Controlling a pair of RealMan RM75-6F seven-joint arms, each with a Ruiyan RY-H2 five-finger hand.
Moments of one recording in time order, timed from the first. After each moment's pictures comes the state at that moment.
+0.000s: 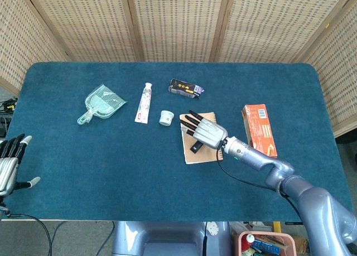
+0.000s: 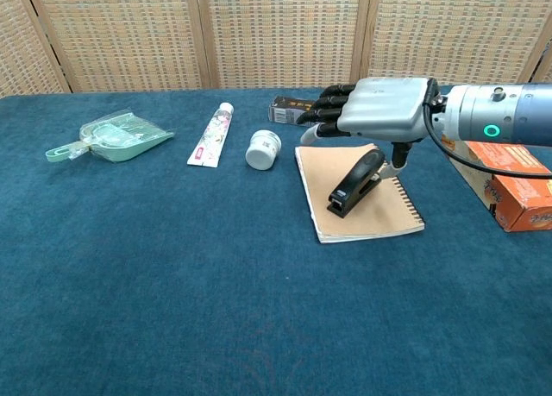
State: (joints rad) left arm -0.16 -1.05 -0.07 -1.71 1.32 1.33 0.13; right arm 1.01 -1.65 -0.03 -0.73 -1.84 0.98 0.01
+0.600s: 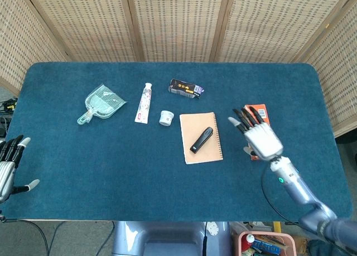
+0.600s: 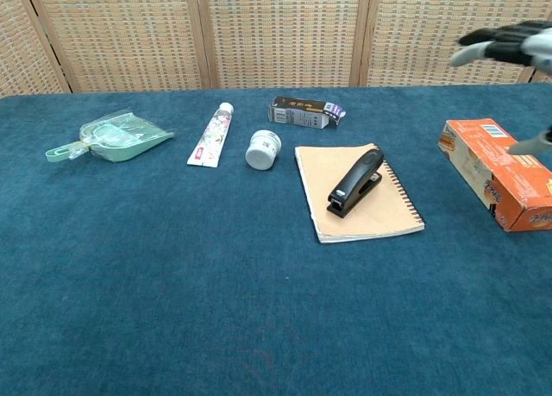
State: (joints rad) left arm -0.12 -1.03 -0.04 -1.71 1.43 1.41 0.07; right arm 0.58 -1.31 0.04 -1.37 -1.49 1.29 -0.16
